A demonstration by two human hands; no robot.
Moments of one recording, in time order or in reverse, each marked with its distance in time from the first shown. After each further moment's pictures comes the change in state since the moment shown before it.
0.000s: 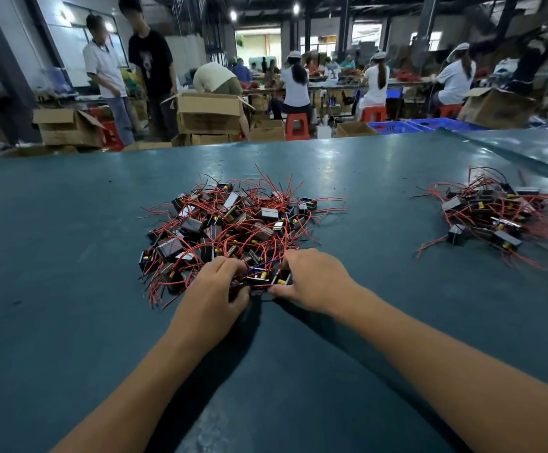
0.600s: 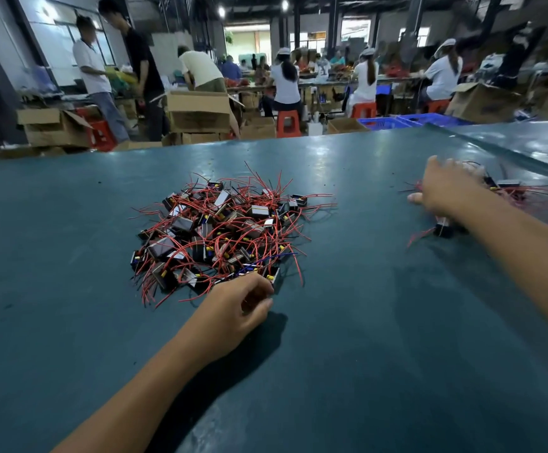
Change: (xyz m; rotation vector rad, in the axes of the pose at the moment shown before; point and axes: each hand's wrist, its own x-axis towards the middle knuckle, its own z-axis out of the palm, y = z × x) left_hand -0.011 0.023 0.005 -0.276 -0.225 0.114; right_hand 0.004 0.200 -0.116 -0.308 0.044 0.762
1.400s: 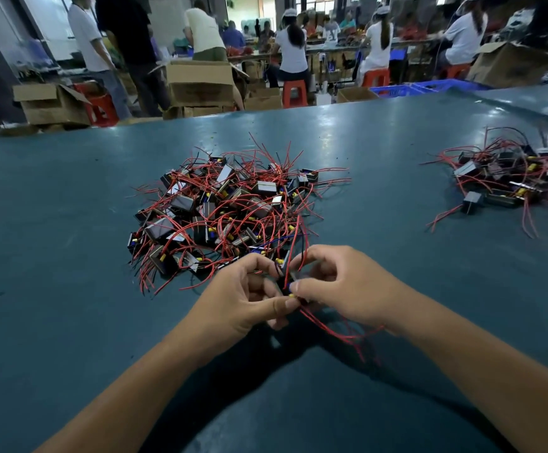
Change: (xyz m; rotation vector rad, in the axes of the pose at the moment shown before) left_hand -0.001 0.015 0.001 -0.832 -0.059 -0.357; right_hand -0.197 -0.112 0.040 1.059 -0.471 -0.590
